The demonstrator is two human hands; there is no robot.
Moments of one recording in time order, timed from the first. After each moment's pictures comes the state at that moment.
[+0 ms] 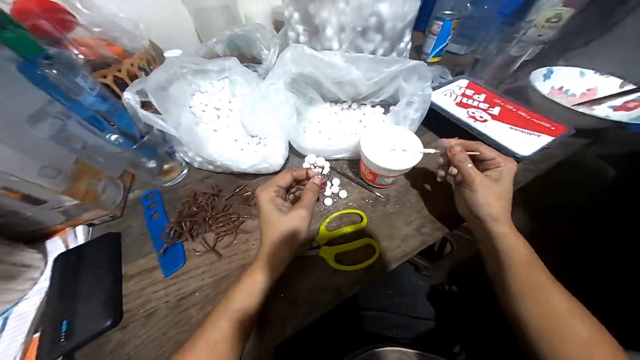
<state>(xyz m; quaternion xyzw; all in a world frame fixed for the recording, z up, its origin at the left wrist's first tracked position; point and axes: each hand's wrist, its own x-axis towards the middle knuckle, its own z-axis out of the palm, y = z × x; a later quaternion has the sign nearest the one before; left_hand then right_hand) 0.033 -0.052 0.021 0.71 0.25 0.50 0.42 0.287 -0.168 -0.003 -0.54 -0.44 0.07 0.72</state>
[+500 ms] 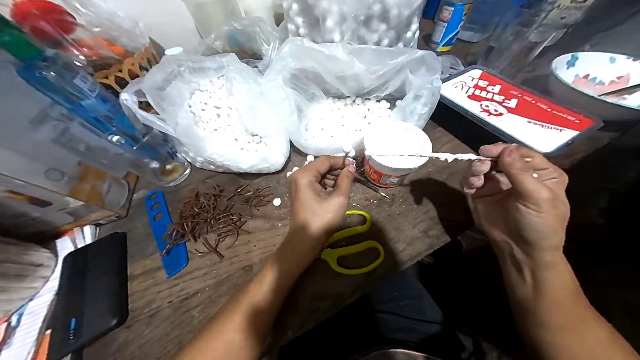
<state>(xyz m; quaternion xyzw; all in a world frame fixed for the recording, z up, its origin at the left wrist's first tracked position) 0.069 -0.054 0.027 0.75 0.26 0.47 0.38 0.264 -0.187 0.015 -0.42 -0.40 0.17 0.80</state>
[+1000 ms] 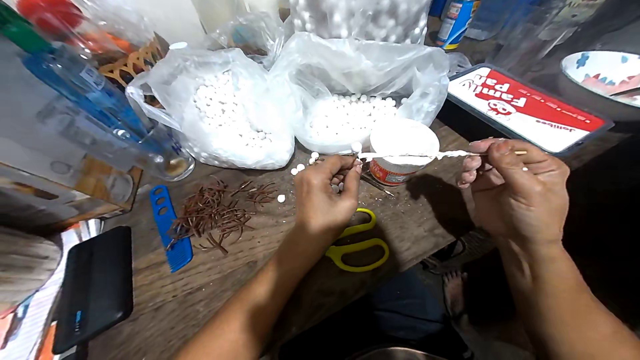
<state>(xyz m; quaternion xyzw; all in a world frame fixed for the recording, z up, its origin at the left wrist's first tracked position) 0.067 -0.050 0.021 0.80 0.22 0.49 0.27 0.263 -0.177 0.016 -0.44 -0.43 0.15 0.77</state>
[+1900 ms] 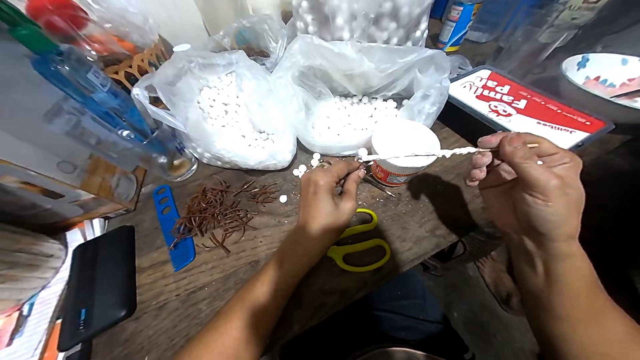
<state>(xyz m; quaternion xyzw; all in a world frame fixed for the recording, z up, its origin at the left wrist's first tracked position) 0.064 -0.047 0.019 0.83 0.20 0.46 0.24 0.264 -0.180 0.029 -0.45 -0.43 0.17 0.77</state>
